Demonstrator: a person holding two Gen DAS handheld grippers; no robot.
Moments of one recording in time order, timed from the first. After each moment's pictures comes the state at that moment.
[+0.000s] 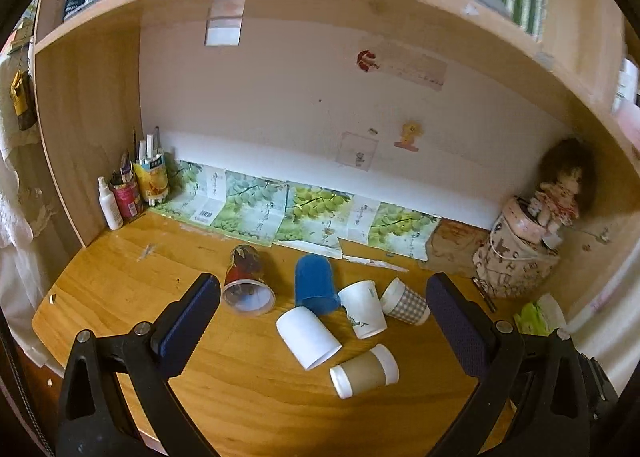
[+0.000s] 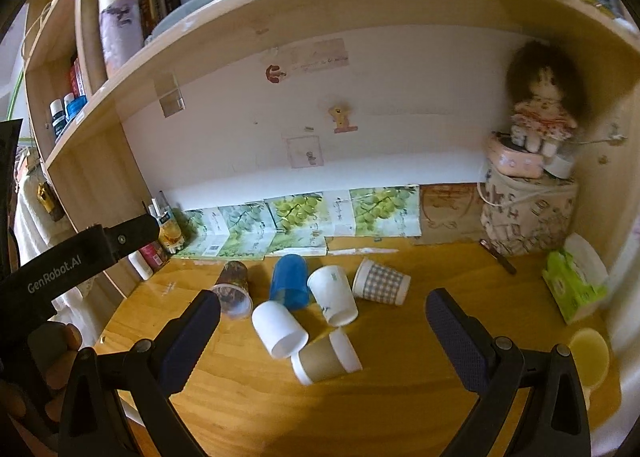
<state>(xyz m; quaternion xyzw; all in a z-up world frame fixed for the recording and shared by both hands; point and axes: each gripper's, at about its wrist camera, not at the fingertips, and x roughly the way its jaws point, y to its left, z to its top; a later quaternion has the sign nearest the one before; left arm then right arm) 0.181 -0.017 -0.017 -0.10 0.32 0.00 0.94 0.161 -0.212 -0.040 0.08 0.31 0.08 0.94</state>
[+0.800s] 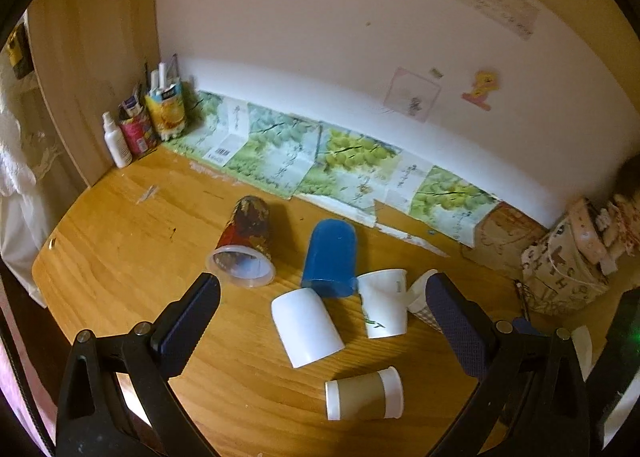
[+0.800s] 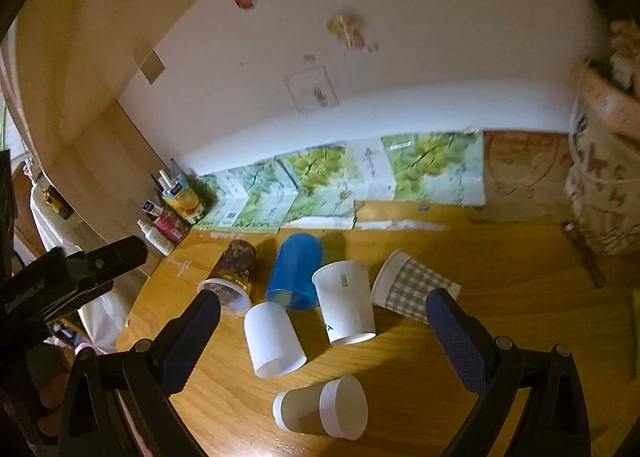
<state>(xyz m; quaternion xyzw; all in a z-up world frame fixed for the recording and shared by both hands) 0.271 -0.040 -0.066 -0.14 0.43 0.10 0.89 0.316 -0.240 -0.116 0.13 0.43 0.20 0.87</state>
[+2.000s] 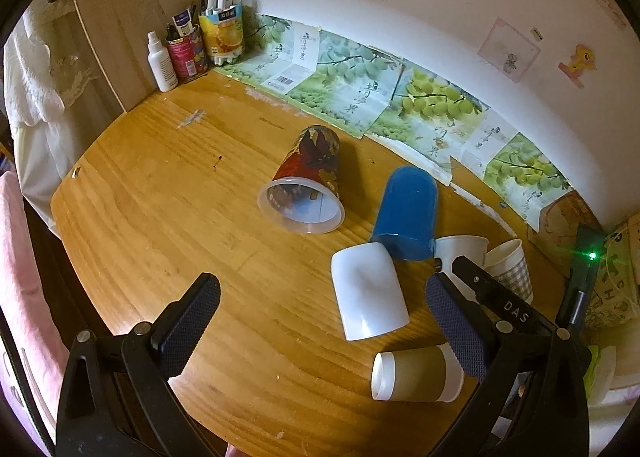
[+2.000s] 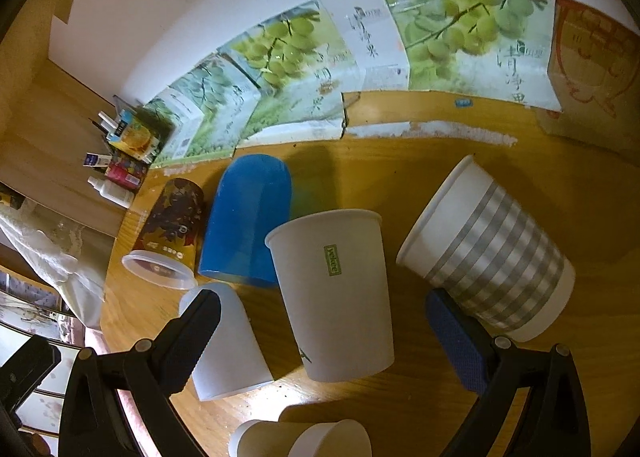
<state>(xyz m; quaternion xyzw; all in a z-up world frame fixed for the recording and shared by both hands) 0.269 -0.004 -0.126 -0.17 0.51 0.18 0.82 0.406 -0.192 -0.238 0.13 0.58 0.20 0.78</state>
